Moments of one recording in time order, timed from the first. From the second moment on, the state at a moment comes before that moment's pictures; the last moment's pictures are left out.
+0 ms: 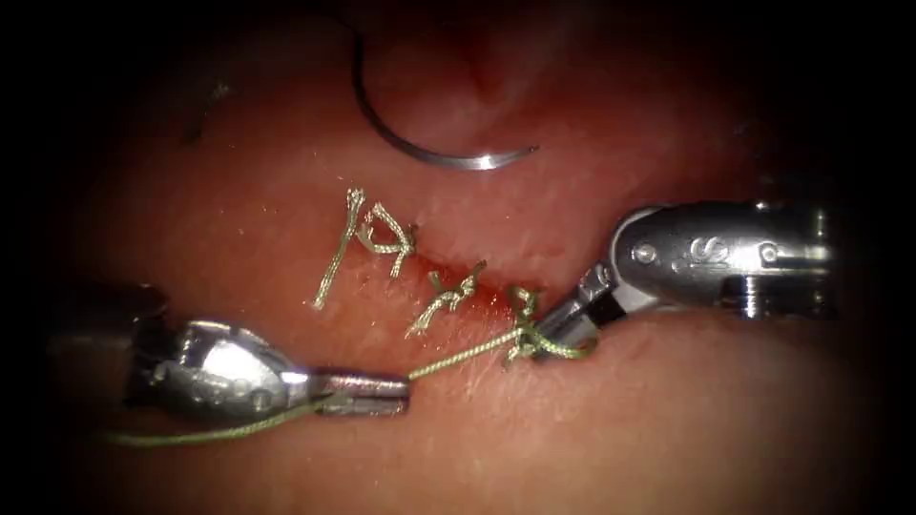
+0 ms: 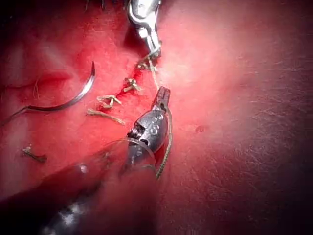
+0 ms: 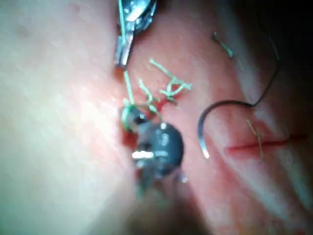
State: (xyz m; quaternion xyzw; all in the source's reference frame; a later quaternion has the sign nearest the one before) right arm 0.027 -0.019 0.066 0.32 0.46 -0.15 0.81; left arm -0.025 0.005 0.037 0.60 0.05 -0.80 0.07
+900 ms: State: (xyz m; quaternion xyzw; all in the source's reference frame) right arm 0.026 -0.016 0.069 0.29 0.45 -0.11 0.84; left arm -0.019 -0.006 0.033 0.59 0.07 -0.81 0.05
